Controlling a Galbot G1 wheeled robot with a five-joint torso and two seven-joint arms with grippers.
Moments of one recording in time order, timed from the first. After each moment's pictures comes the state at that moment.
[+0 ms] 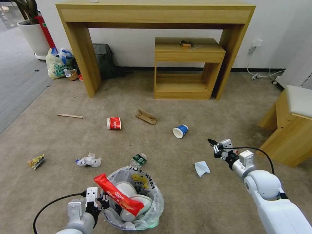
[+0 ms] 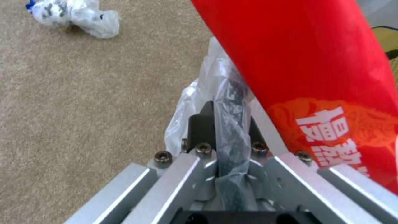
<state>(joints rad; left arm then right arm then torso) 1.76 -1.41 -0.61 -2.24 -0.33 0.65 -0.05 -1.20 1.09 0.55 1.71 0.25 -0.31 -0.30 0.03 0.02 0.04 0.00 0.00</state>
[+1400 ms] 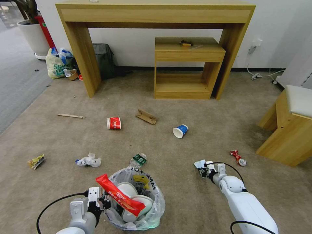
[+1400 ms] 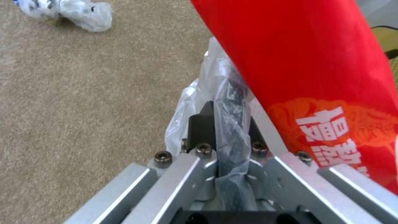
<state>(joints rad) 1.74 -1.41 -0.60 -2.21 -0.34 0.66 -0.05 -0.88 1.22 0.32 0.98 0.29 -0.32 -0.25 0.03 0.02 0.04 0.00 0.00</state>
